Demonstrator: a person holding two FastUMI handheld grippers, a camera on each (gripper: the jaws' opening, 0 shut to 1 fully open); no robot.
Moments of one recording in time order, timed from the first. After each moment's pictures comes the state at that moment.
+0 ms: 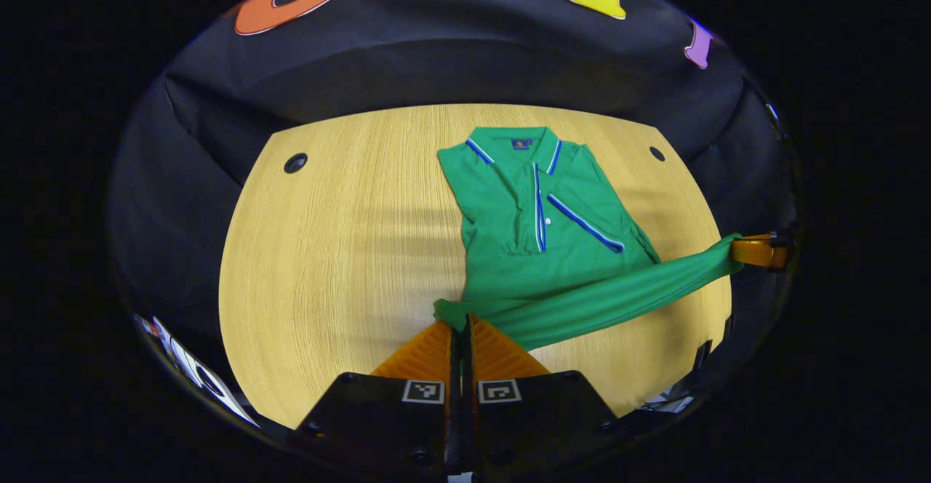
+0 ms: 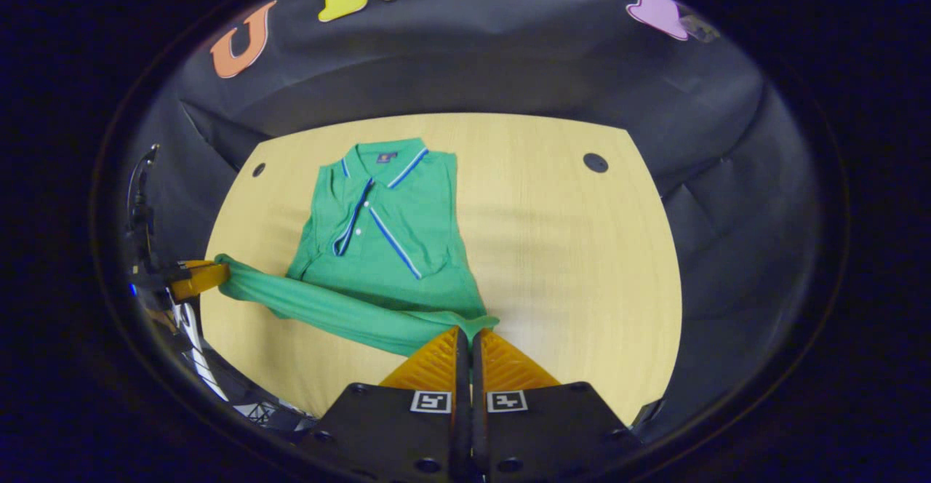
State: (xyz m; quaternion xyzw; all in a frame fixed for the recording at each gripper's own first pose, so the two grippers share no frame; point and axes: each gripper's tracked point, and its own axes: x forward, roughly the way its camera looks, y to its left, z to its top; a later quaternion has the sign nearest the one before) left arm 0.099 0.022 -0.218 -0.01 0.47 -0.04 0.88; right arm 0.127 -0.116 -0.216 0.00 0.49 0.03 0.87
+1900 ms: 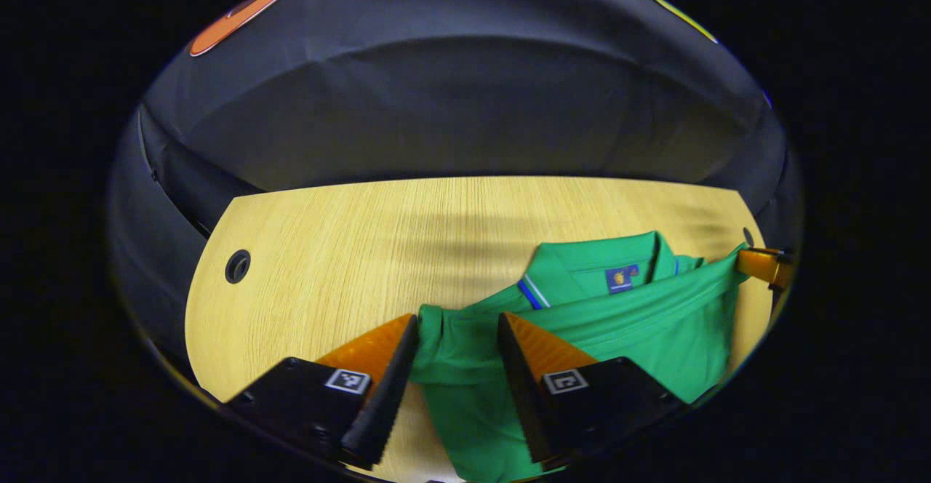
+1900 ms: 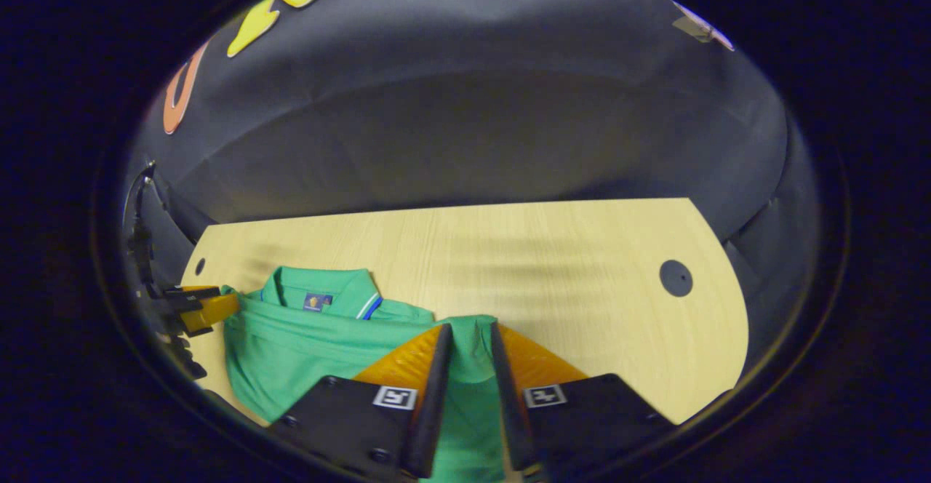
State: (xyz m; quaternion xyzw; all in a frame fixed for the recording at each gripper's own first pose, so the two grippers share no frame) left arm 0.344 0.036 -0.281 -0.02 0.37 0.02 0.93; right arm 0.395 -0.104 -0.284 0.05 0.35 0.02 0.93
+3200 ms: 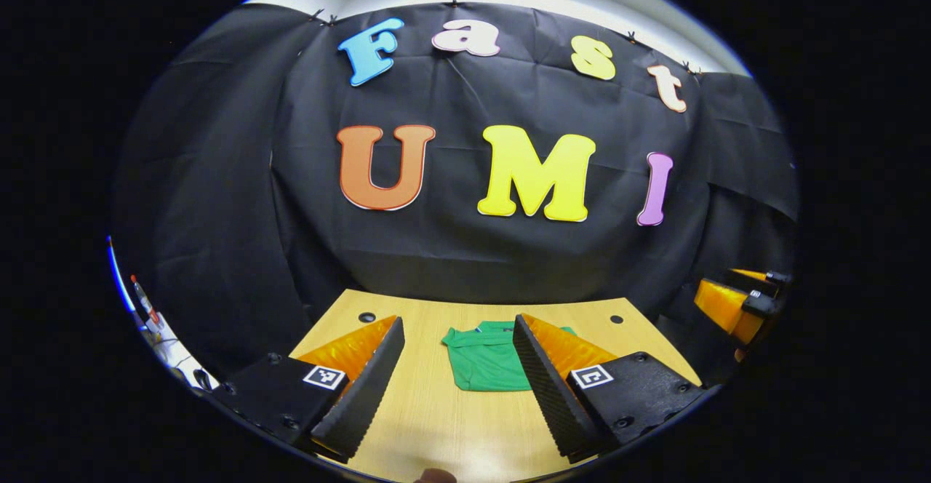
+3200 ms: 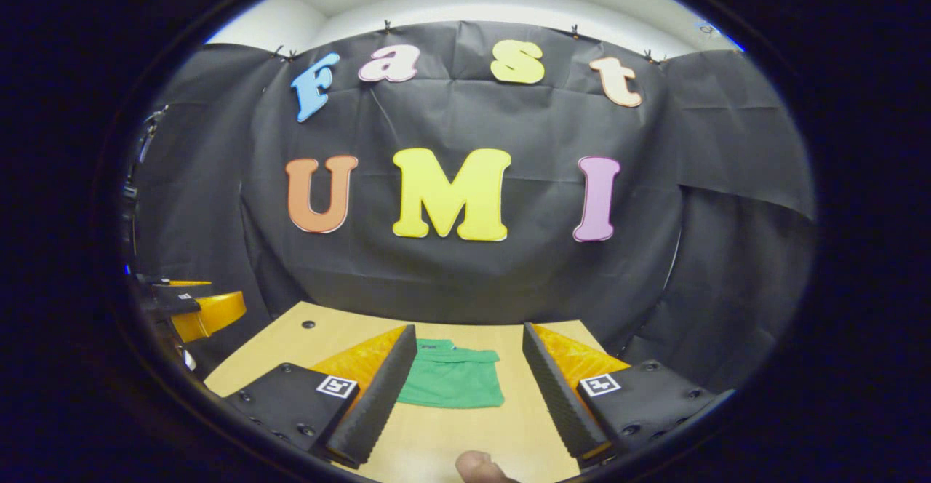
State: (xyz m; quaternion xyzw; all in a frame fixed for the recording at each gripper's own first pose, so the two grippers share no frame) left arm -0.049 0.036 0.025 -0.06 0.07 0.03 1.00; right arm -0.052 -0.024 0.016 0.01 0.04 0.00 1.00
